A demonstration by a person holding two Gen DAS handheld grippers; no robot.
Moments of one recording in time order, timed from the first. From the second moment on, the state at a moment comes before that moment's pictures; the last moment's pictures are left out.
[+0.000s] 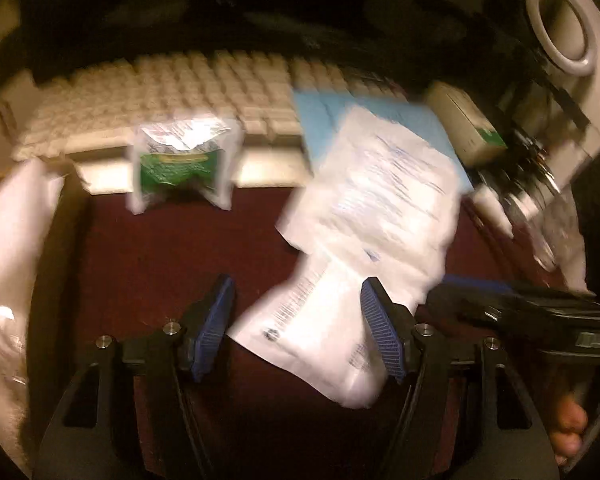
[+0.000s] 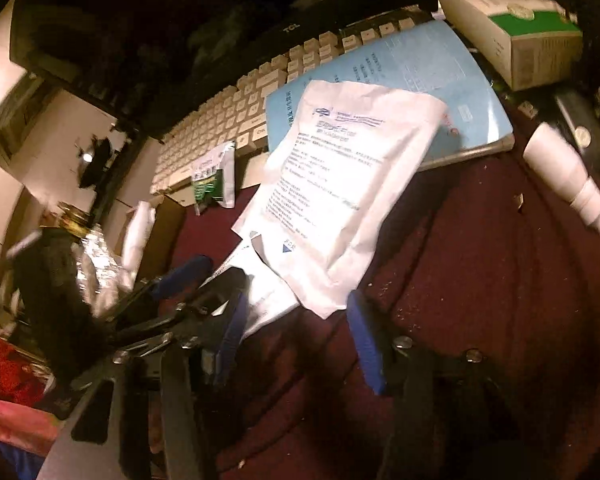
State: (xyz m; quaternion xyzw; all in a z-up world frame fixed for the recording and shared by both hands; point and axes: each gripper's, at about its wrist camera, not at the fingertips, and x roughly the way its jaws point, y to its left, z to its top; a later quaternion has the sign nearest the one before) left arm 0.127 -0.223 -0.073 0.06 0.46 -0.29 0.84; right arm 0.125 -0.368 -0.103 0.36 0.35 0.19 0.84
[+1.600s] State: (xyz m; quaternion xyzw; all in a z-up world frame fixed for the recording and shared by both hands) left arm 0.111 -0.211 -0.077 -0.10 0.51 -0.39 0.76; right arm 0.123 -0.370 -0.119 0.39 0.36 0.24 0.81
